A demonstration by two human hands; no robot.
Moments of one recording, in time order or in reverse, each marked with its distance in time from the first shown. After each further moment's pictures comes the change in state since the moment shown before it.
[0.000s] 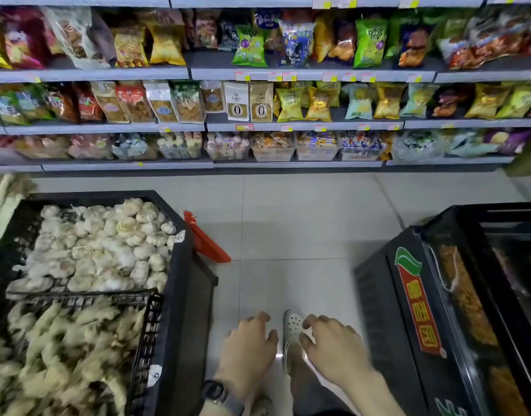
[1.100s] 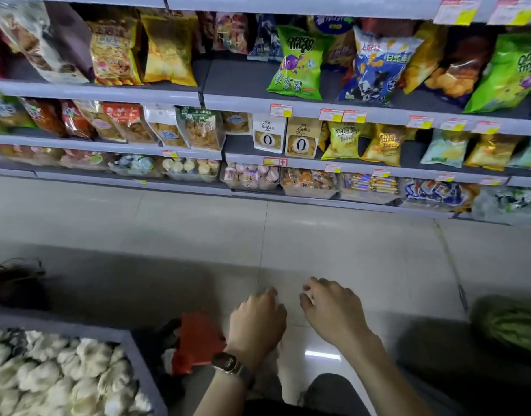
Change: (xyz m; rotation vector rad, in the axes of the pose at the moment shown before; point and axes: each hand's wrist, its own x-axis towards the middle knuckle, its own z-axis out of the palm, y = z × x) left_hand 0.436 0.054 -0.288 -0.075 -0.004 -0.117; right_hand 0.504 -0.063 -0.251 0.025 0.079 -0.161
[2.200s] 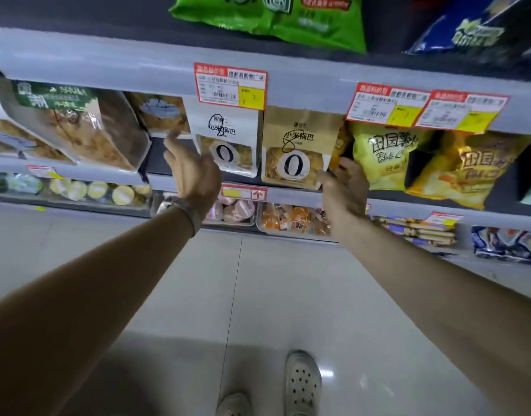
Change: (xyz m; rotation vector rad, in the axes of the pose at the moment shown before) left_hand 0.611 0.021 -0.097 -0.789 0.775 -0.024; right_hand 0.562 0.129 -0.002 1.262 0.530 0.422
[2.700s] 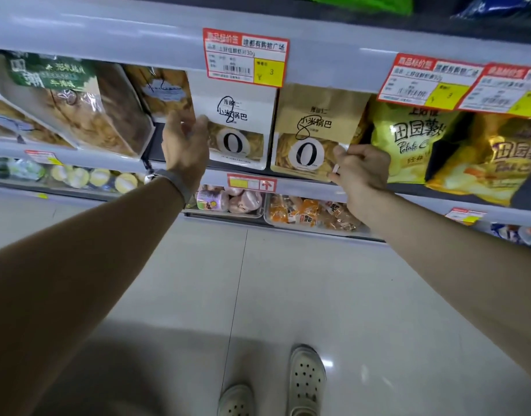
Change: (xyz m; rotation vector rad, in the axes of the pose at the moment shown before) left_hand 0.053 -0.027 -0.012 -0.191 -0.033 0.038; right_hand 0.050 0.011 0.017 -0.093 0.067 -0.019
